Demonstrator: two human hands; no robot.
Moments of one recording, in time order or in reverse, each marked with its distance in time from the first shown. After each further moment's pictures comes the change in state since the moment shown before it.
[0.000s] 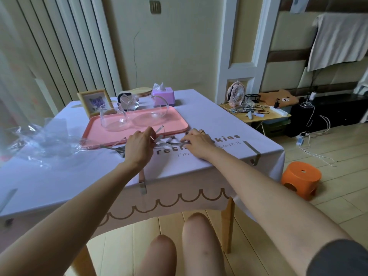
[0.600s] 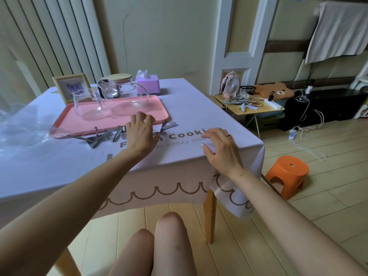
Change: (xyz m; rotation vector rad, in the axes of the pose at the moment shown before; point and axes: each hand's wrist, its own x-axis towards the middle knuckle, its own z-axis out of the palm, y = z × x) left_hand 0.013 0.069 0.038 0.164 -0.063 -0.053; right_hand -0.092 0.102 -0.005 0.069 0.558 -0.187
